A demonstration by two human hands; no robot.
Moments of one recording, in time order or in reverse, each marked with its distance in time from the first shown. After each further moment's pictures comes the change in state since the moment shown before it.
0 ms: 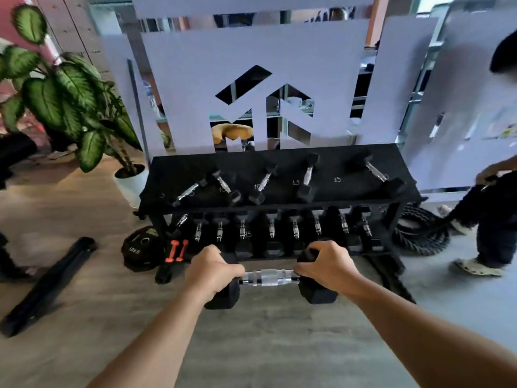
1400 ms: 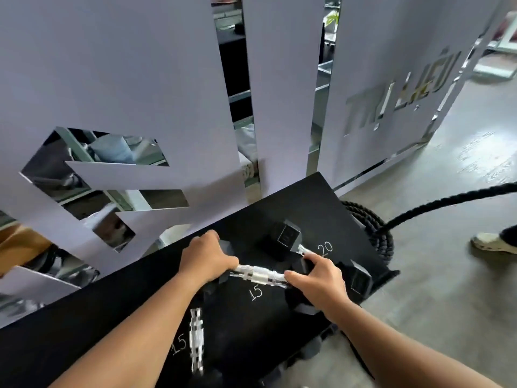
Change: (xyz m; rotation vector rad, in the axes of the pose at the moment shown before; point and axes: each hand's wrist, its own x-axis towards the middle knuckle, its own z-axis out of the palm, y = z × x) left_hand 0.618 0.542 0.374 0.485 -0.314 0.522; right_hand 0.675 0.207 -0.193 0.286 0.388 0.502
